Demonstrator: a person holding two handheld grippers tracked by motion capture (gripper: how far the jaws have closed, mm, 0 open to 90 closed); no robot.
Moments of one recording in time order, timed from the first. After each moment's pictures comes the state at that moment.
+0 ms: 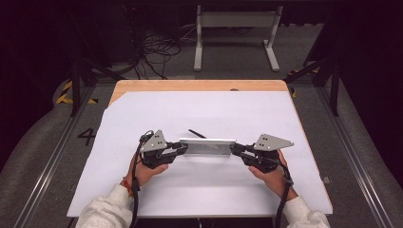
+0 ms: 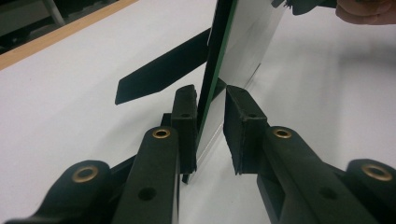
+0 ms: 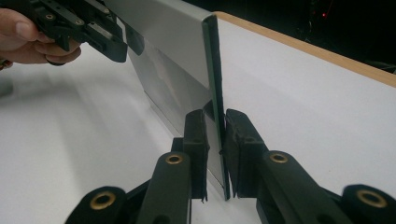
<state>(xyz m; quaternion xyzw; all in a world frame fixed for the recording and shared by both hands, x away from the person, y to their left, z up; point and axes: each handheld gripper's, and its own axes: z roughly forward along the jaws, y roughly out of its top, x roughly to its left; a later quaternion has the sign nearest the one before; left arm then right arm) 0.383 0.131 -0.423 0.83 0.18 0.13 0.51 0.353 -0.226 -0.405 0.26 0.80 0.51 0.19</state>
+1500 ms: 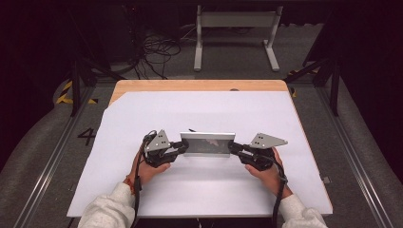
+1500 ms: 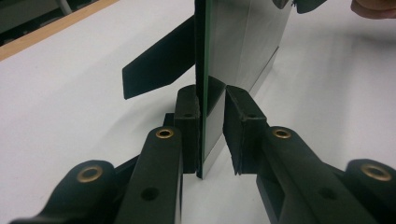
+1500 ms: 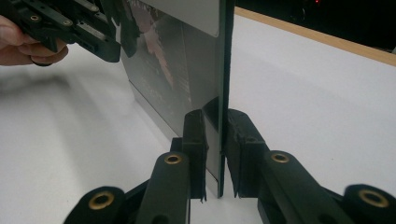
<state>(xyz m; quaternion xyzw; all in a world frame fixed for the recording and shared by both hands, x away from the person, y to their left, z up) 0.392 0.125 -0.436 0.84 0.19 0.14 0.50 0.366 -0.221 -0.422 0.29 0.80 0.50 0.19</state>
